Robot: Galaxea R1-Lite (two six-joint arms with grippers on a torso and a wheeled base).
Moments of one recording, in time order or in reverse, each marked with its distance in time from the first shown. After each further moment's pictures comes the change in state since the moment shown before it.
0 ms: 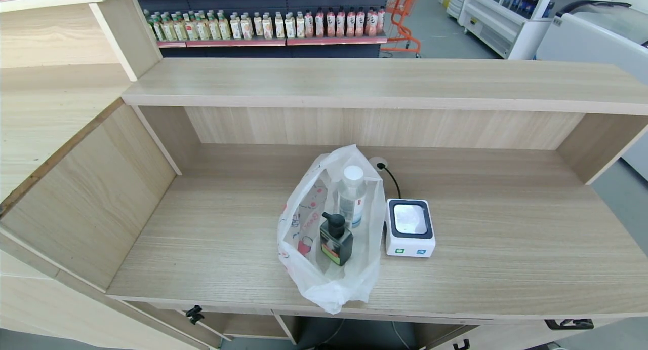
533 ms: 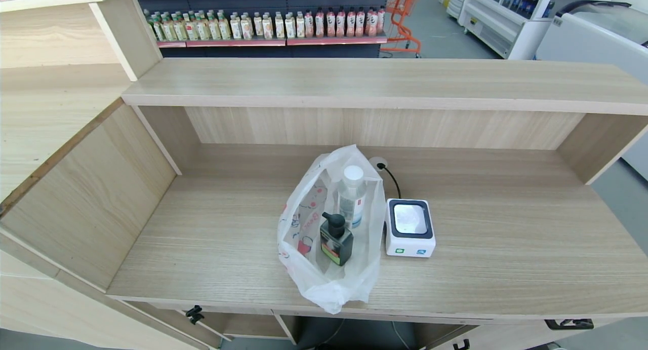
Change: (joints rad) left arm 0.000 0.000 0.000 0.000 0.000 0.000; right arm 0.000 -0.006 0.000 0.000 0.000 0.003
